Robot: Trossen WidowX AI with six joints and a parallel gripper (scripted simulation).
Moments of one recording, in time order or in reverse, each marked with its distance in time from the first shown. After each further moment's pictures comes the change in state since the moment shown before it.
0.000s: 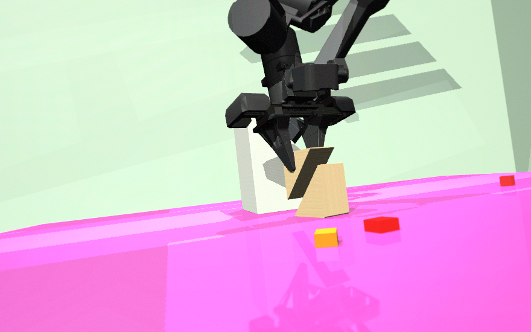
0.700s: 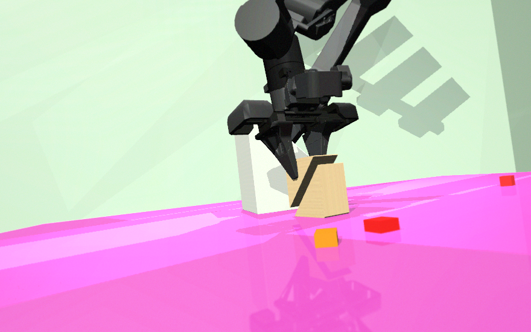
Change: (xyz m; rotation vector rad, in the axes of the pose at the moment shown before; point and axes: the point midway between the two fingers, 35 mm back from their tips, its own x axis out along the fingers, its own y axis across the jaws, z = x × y) arm 0.012 -0.001 0.004 -0.003 -0.003 -0.004
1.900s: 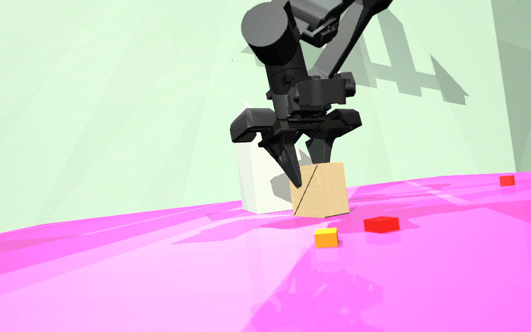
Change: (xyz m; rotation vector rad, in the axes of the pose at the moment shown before) arm 0.011 0.002 0.002 0.004 -0.003 0.007
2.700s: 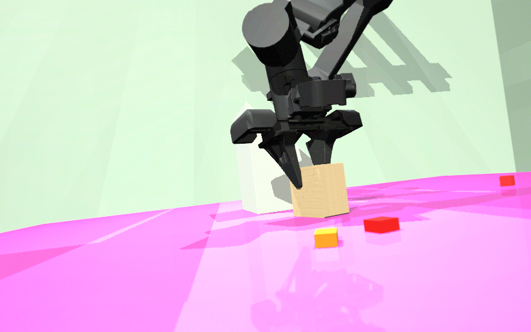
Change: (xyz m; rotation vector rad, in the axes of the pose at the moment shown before) arm 0.002 0.000 0.000 0.002 -0.001 0.001
